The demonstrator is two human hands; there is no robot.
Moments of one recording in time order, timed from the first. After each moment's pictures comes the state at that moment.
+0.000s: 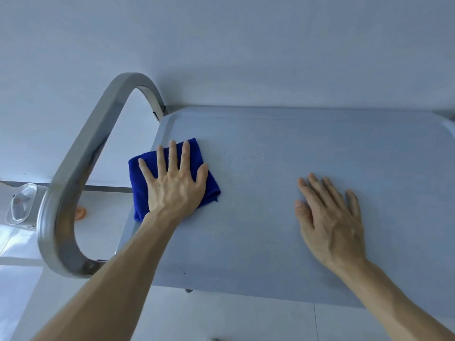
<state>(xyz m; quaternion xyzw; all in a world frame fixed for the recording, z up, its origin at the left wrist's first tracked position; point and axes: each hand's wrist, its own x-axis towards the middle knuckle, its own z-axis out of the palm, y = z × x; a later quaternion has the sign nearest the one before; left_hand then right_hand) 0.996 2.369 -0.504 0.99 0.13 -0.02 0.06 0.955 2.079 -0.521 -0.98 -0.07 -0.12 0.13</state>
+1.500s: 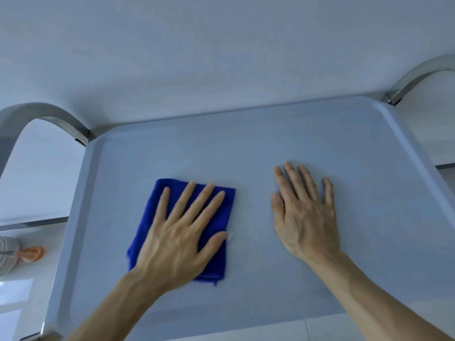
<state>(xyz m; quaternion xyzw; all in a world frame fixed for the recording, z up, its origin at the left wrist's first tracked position) 0.965 2.288 -0.499 0.97 -0.23 -0.05 0.03 0.976 2.037 -0.524 -0.99 0.02 -0.08 0.06</state>
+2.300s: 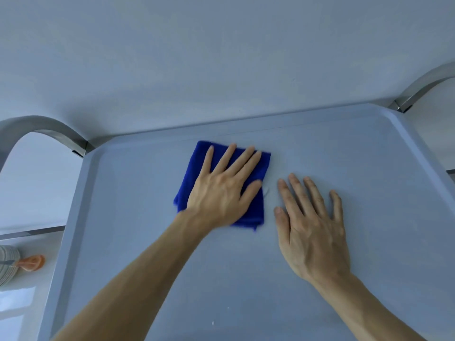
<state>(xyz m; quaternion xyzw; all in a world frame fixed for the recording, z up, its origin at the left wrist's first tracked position) 1.073 2.213 -0.503 0.97 -0.25 -0.03 0.06 0.977 2.037 -0.520 -1.00 0.03 -0.05 0.05</state>
